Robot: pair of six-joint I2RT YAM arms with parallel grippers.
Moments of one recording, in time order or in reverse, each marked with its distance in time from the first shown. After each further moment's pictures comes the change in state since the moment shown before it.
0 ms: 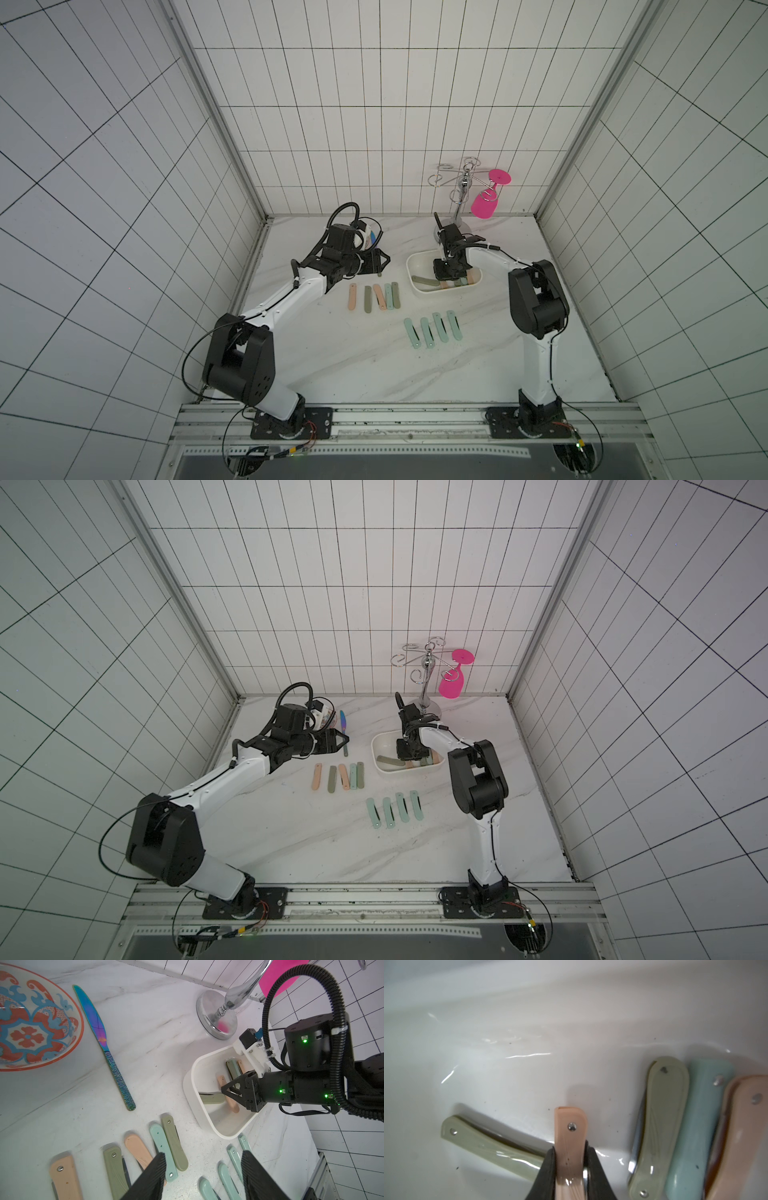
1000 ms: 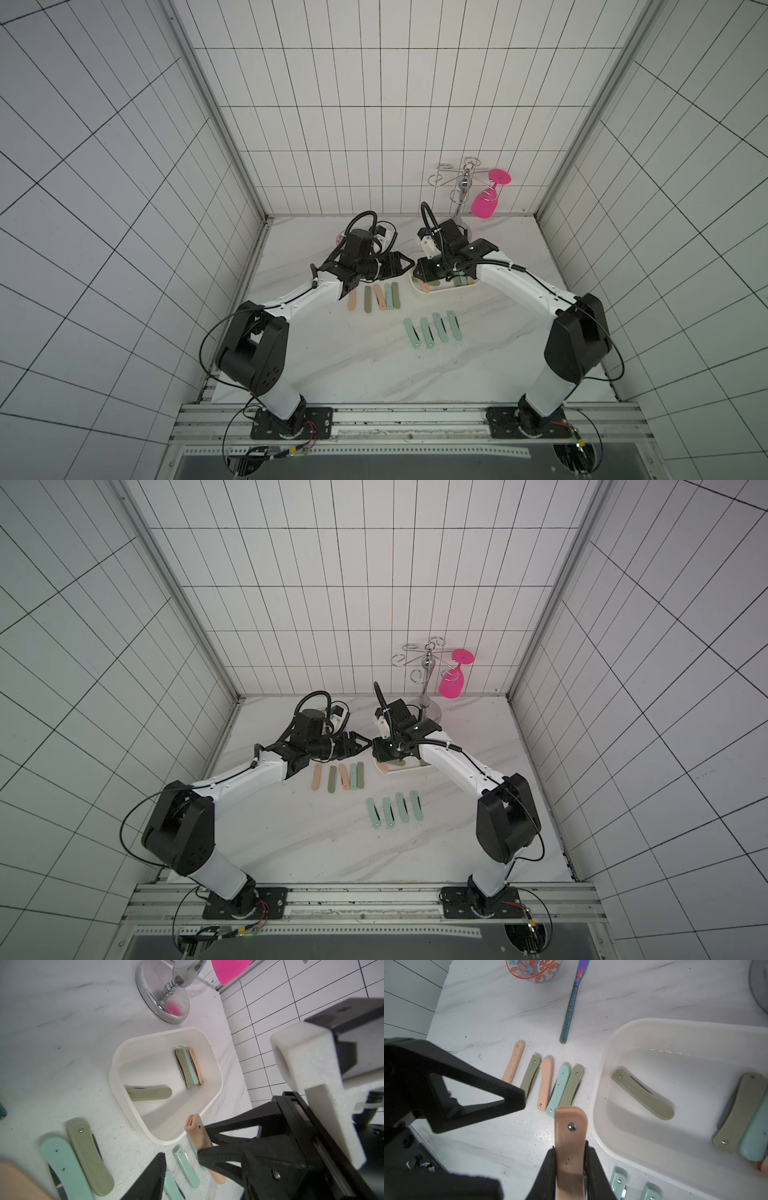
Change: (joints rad) left arm -0.103 0.084 -0.041 0.254 0.161 -0.253; right arm 0.191 -0.360 -0.101 0.026 -0.181 -0.014
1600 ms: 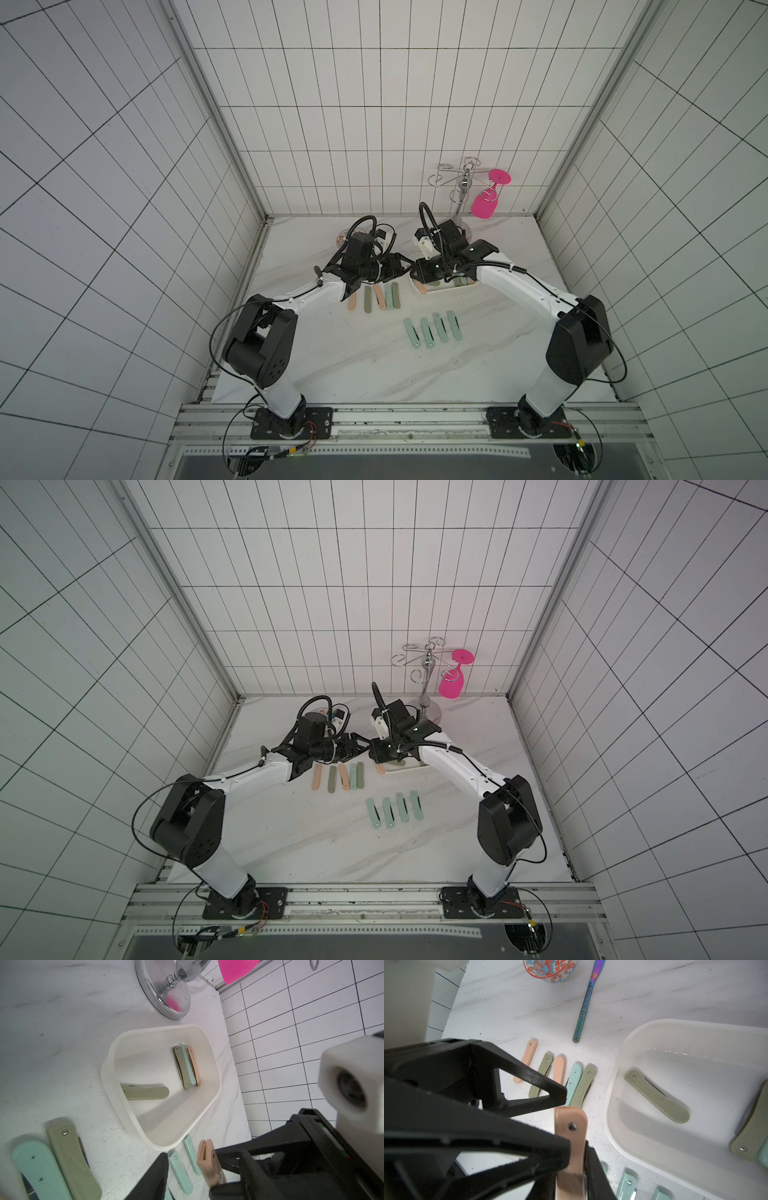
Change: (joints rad) left arm 0.000 0.052 -0.035 0.105 0.031 -0.086; right arm 0.018 -0.013 -0.001 0.007 -0.033 -0.001
